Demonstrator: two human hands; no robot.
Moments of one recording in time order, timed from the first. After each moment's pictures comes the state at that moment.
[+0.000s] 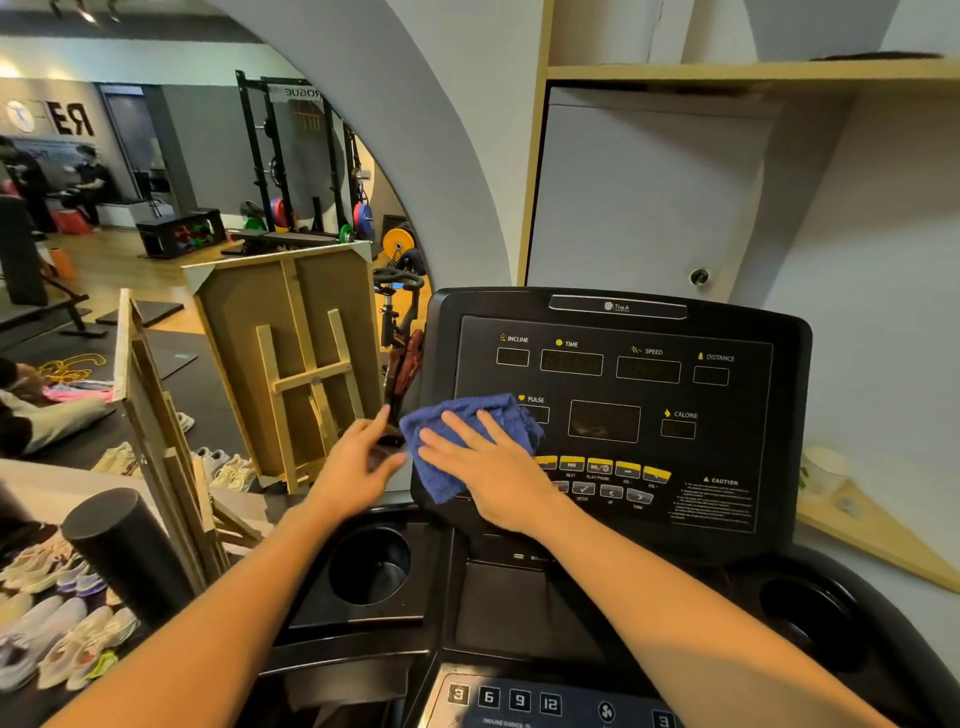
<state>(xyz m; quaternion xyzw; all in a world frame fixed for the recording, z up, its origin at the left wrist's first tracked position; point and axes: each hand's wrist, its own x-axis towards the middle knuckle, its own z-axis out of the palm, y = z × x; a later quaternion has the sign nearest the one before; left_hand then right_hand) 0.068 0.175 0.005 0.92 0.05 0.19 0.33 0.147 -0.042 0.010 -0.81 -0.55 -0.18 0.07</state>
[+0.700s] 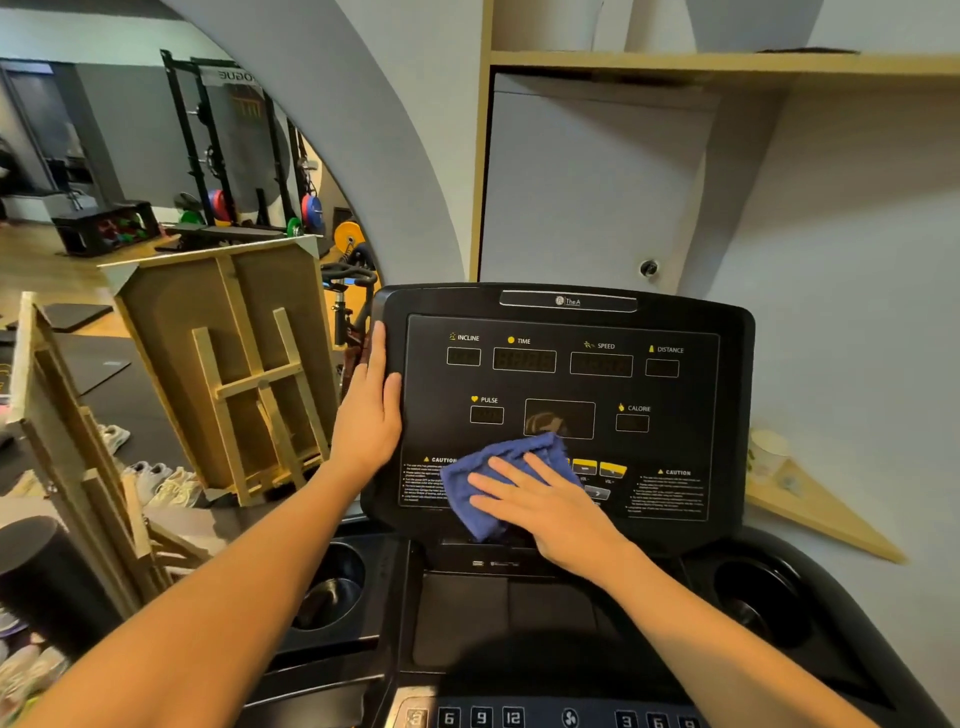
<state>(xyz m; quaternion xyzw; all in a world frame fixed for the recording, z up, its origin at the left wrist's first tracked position) 0.143 0.116 0.041 0.88 -0.01 0.34 0.34 0.149 -0.159 -0.018 -0.83 -0.52 -0.19 0.00</state>
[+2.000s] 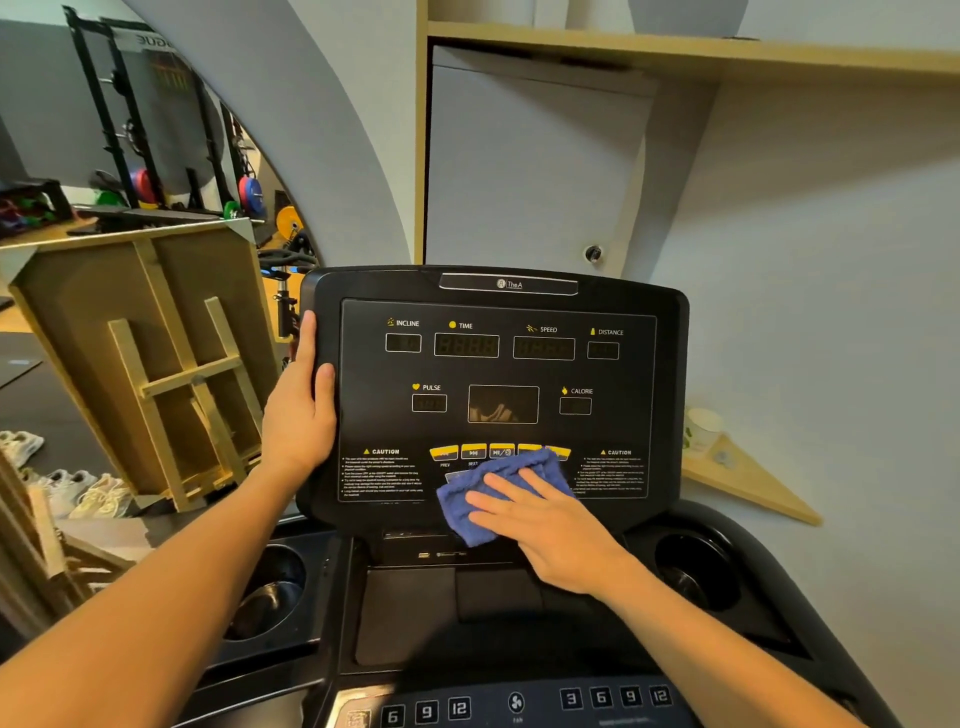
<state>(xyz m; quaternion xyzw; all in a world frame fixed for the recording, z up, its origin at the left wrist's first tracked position) 0.140 0.111 0.035 0.86 0.01 0.34 0.37 0.135 -0.225 -0.036 -0.87 -0.49 -0.11 0.04</state>
